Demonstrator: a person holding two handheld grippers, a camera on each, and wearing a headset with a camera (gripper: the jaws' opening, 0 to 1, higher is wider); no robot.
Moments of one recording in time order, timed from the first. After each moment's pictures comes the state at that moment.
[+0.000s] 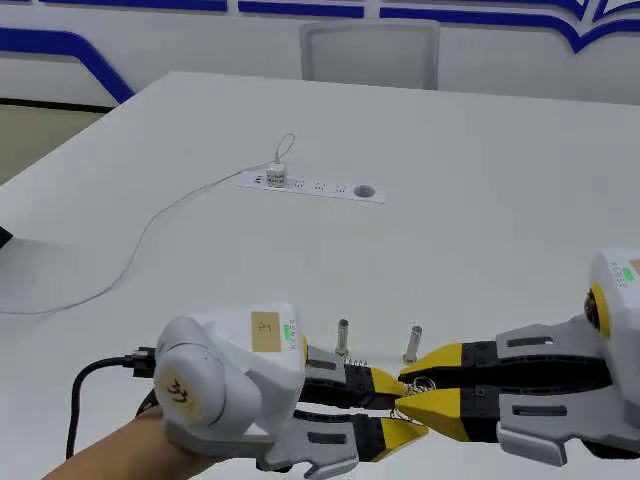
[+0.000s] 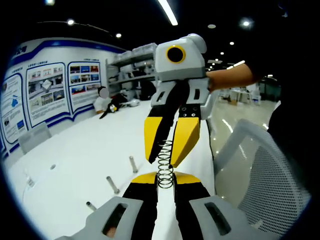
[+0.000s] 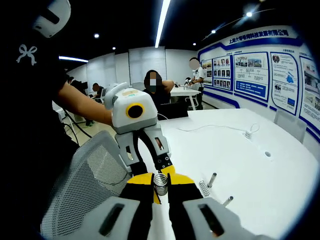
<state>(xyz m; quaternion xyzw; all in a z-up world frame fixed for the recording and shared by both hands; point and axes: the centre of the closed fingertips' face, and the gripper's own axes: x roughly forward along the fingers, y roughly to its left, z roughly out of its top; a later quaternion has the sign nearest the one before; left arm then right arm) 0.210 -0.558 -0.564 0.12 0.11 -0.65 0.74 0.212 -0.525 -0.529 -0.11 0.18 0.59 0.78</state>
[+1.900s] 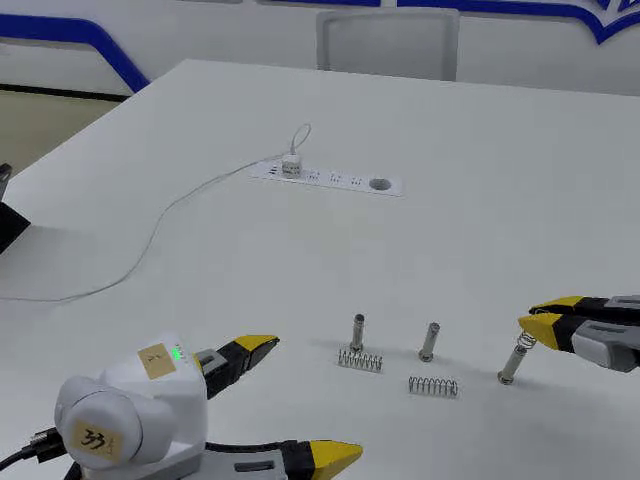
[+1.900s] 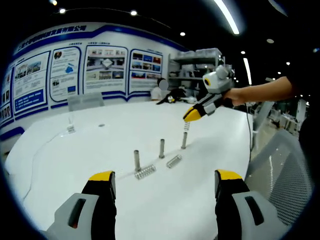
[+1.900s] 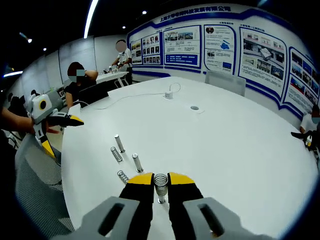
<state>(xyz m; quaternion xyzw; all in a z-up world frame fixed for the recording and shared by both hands) 0.254 -0.462 -0.602 0.03 0.16 -0.44 0.88 0.333 -0.665 -0.599 -0.09 0.28 0.32 0.90</state>
